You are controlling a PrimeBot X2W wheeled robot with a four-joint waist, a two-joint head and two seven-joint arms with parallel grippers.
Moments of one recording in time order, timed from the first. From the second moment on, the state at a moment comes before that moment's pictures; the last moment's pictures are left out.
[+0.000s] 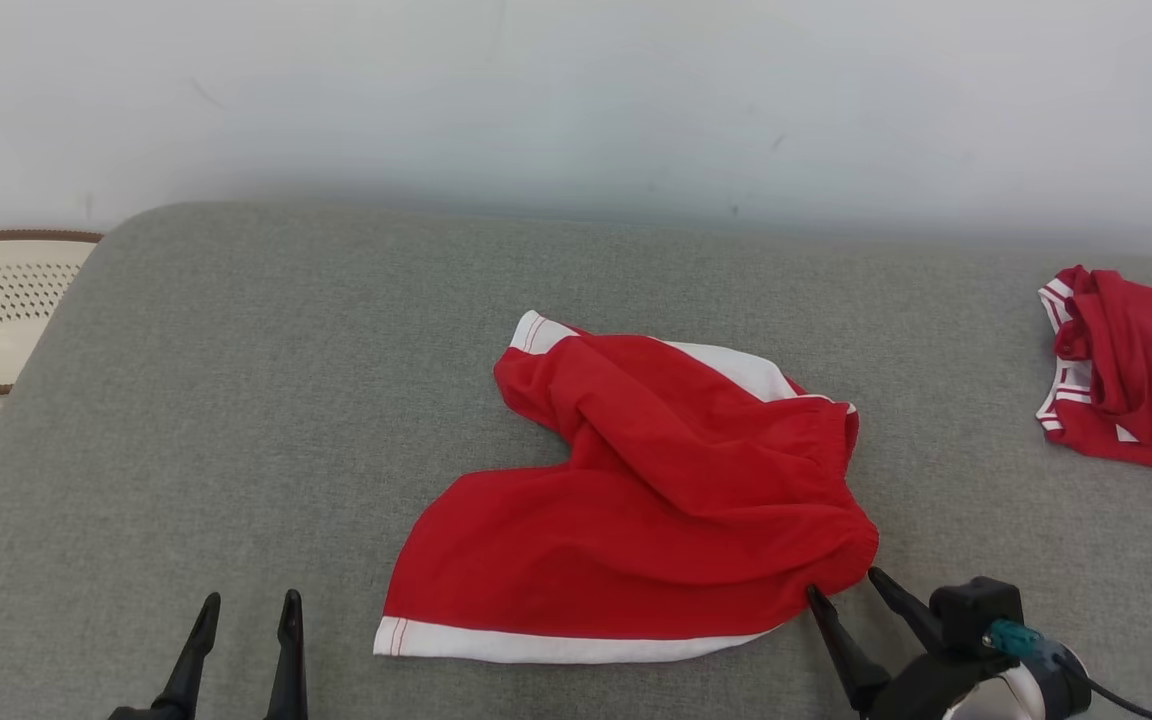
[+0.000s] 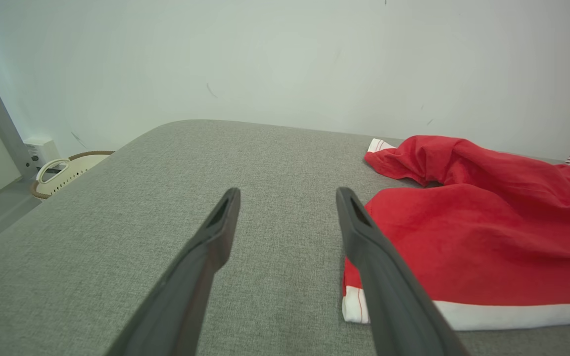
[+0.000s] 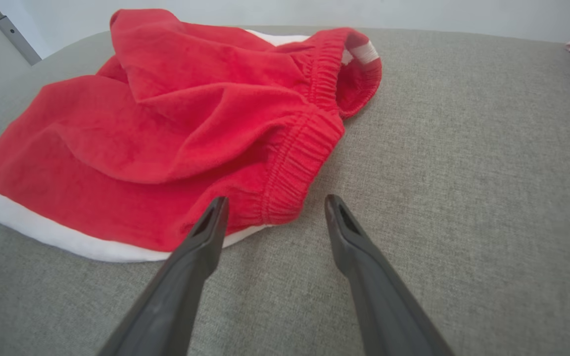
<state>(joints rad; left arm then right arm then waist) -0.04 0.05 0.03 0.10 -0.09 -0.03 -0.26 -0.21 -0.32 0.53 0.44 0.42 0.13 -0.12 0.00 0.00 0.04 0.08</state>
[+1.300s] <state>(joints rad) -0.06 0.05 0.00 0.12 -0.10 -0.02 -0.26 -0.67 -0.24 0.78 0.78 0.60 0.13 -0.10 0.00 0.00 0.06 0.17</state>
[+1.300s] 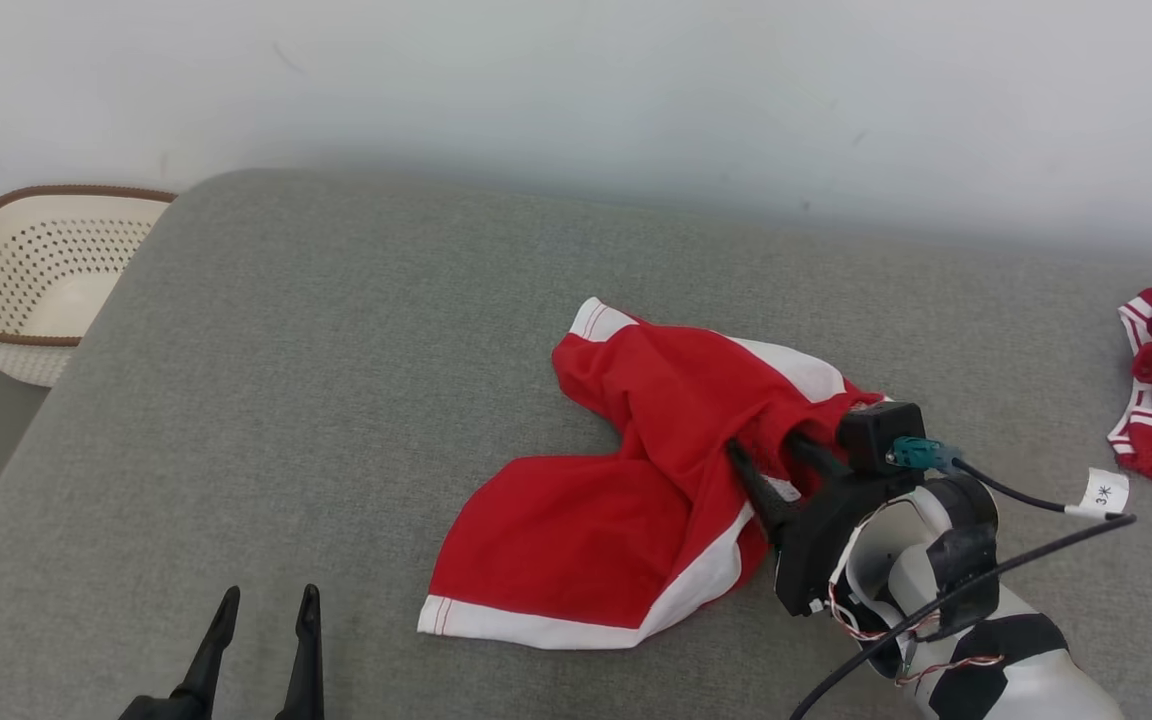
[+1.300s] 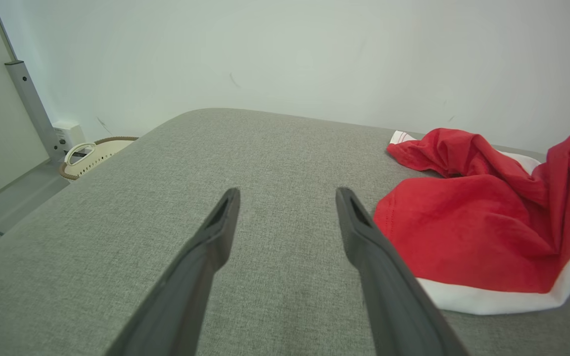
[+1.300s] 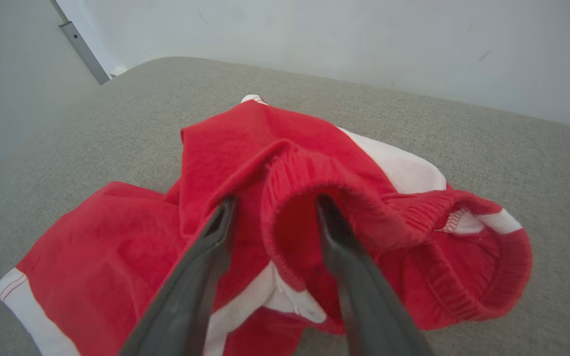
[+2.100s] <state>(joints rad) -0.06 0.05 -0.01 0.10 -0.12 0.00 -0.26 -0.38 -0.48 0.80 0.41 0.68 0.13 -0.14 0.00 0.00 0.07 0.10</state>
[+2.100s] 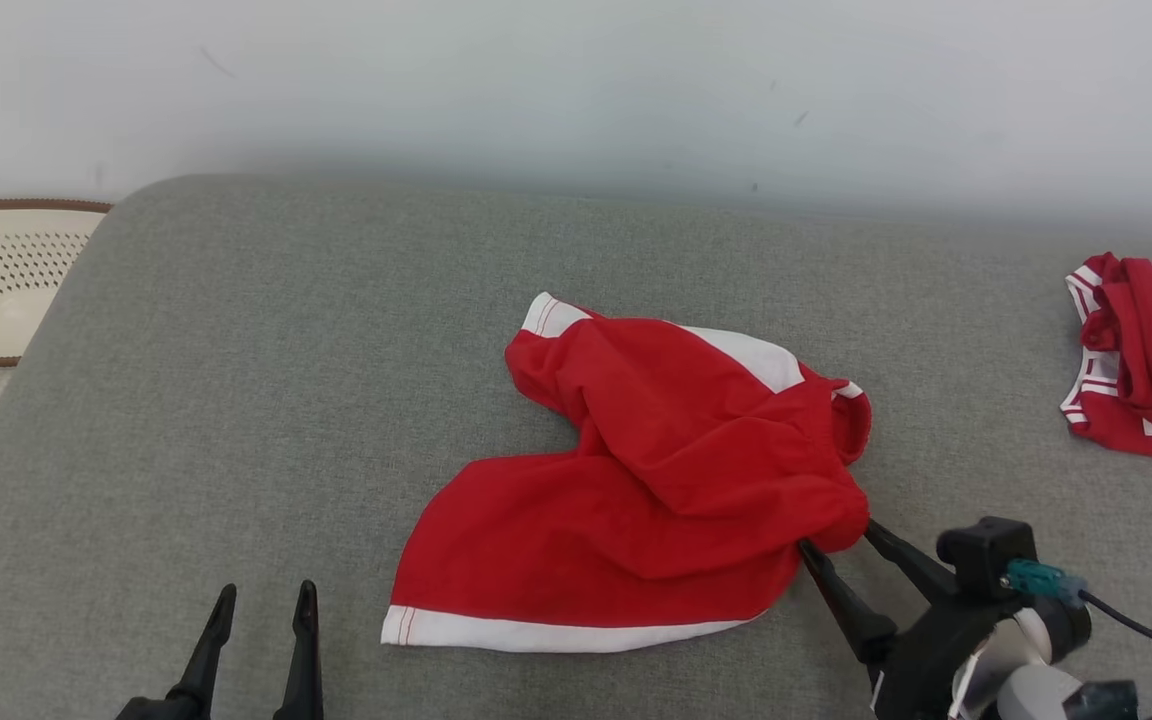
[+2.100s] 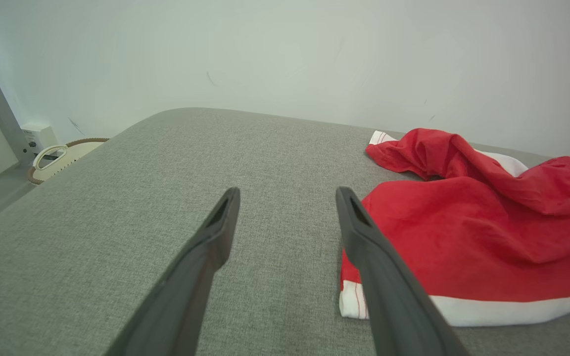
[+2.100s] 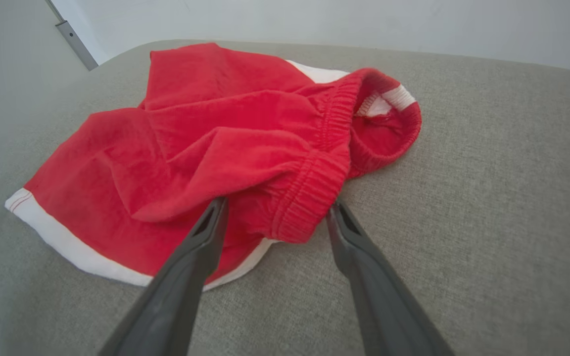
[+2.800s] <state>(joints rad) -0.06 0.05 -0.02 0.10 -0.12 0.00 -0.26 -0.33 -0.55 0.80 0.36 0.45 0.13 -0.02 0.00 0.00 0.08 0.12</state>
